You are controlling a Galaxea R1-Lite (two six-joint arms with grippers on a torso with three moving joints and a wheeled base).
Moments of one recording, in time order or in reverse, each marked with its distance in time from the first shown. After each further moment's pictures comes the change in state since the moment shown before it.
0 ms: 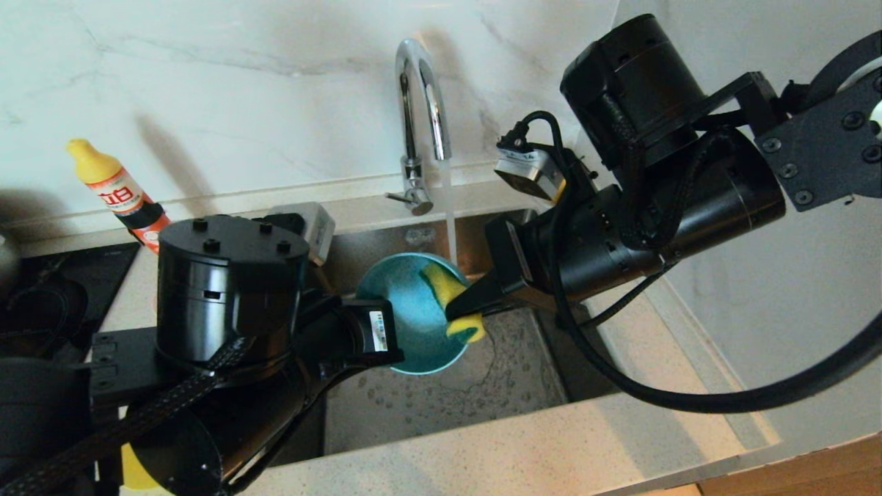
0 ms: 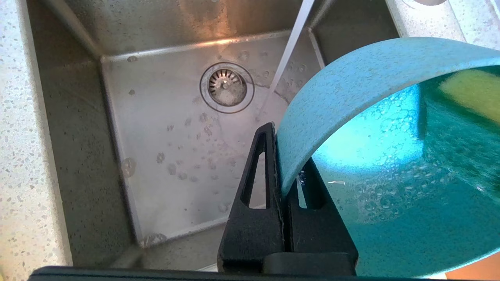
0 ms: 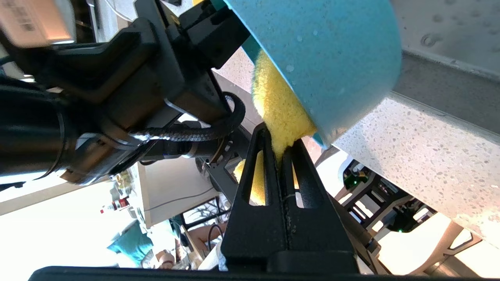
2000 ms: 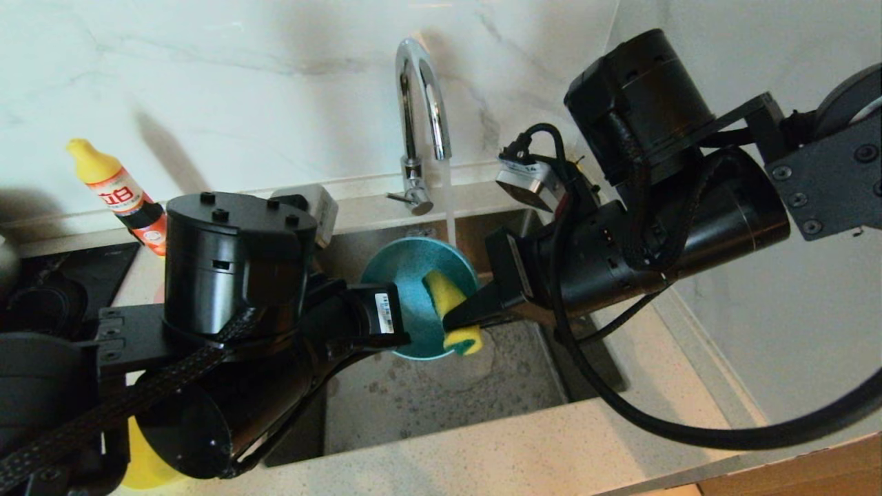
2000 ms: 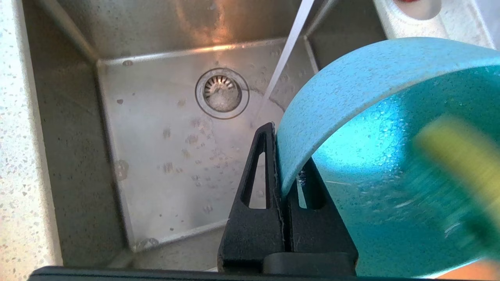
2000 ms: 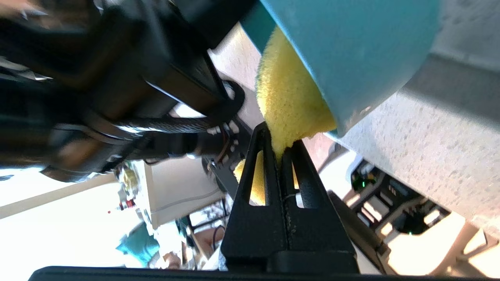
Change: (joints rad) left arm 0.000 0.014 -0.066 0.046 0.001 -0.019; right arm 0.013 -0.037 0.106 -0.099 0.001 0.035
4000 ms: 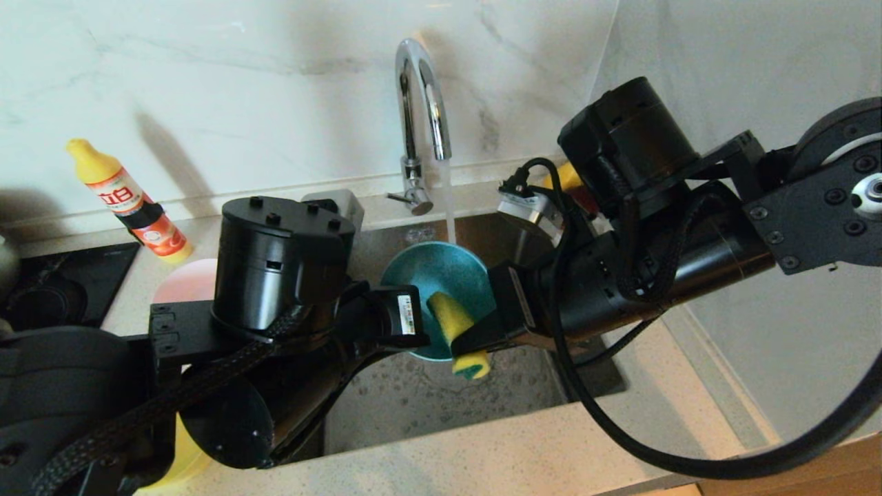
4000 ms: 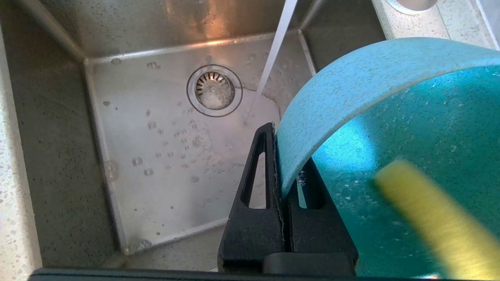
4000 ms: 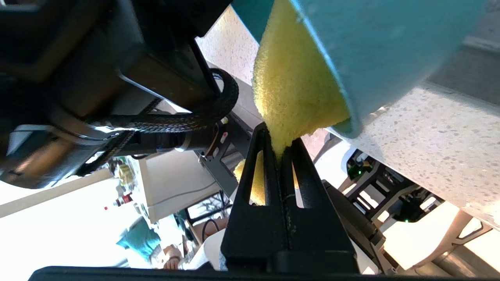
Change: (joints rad) left arm -0.016 0.056 -0.038 -0.002 -0.002 0.000; right arm -0.003 -0.002 0.105 -0.039 0.003 -0.009
